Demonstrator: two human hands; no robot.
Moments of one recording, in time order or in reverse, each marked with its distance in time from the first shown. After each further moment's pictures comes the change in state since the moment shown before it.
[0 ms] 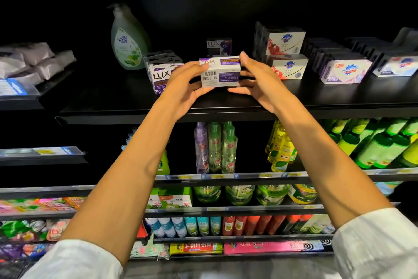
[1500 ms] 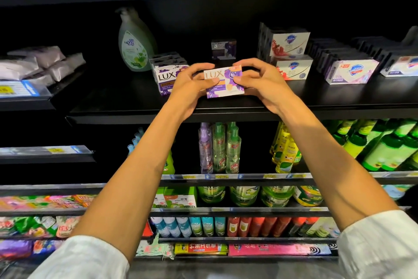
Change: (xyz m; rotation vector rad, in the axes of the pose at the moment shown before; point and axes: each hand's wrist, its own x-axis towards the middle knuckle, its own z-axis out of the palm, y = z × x) left_hand 0.004 -0.008 0.000 0.219 0.052 0.083; right_hand -0.002 0.008 -0.008 -0.128 -0.005 -0.103
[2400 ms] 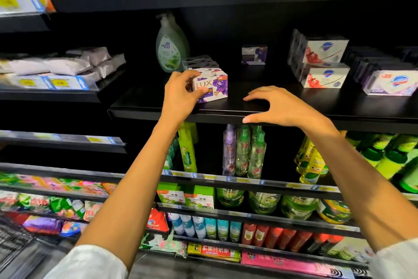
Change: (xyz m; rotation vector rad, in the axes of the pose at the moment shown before) left_hand -0.036 0.010 -0.083 0.955 0.404 0.368; right_hand 0.006 0.017 0.013 -1.112 -0.349 -0.214
